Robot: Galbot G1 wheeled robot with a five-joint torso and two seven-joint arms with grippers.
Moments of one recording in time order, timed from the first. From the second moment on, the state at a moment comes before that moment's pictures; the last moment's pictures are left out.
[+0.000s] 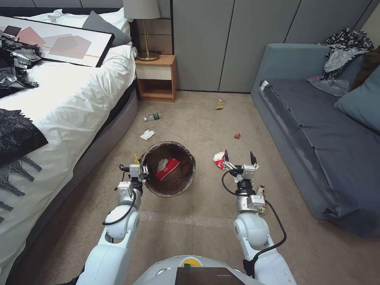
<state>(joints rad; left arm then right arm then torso) 1.38 -1.41 -0.45 -1.96 -0.19 0.22 -0.12 -1.41 1.50 0.44 1.92 0.04 0.25 0.17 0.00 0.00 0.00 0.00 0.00</state>
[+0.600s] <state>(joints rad) 1.38 -1.41 -0.45 -1.97 -0.20 0.22 -0.12 -1.40 1.48 0.46 1.93 0.01 0.23 0.19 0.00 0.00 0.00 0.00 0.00</state>
